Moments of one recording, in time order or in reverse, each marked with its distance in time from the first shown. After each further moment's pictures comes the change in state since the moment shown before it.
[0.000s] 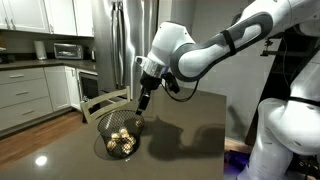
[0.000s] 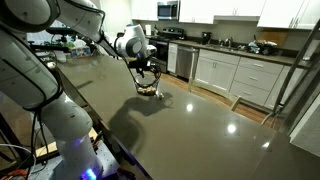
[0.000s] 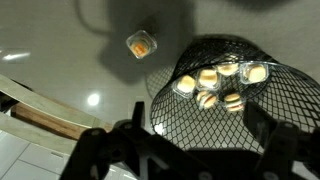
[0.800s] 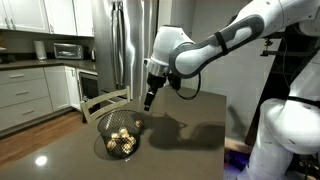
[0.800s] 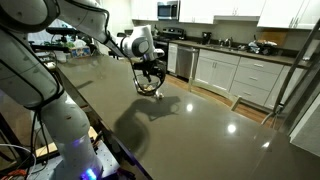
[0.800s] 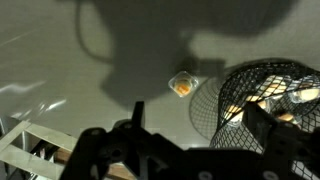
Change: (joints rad) arm -0.096 0.010 -0.011 0.021 -0.070 -0.124 0.163
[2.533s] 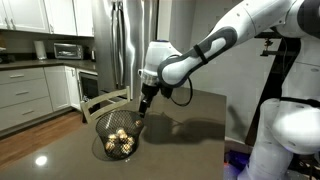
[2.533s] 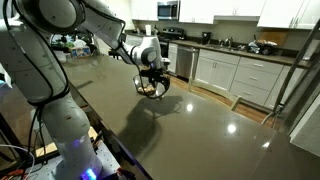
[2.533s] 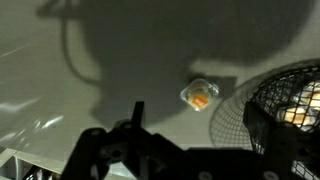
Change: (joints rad) arm 0.000 0.179 -0.041 0.061 0.001 0.071 0.015
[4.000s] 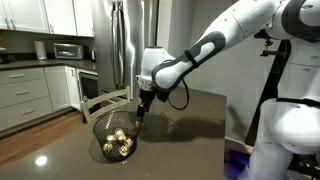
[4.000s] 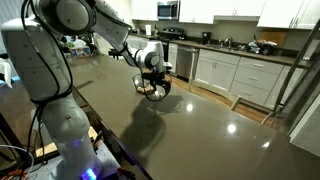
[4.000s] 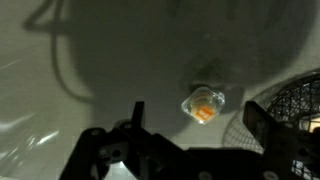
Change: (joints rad) arm -0.005 0.089 -0.001 0.046 0.030 -0.013 0.008
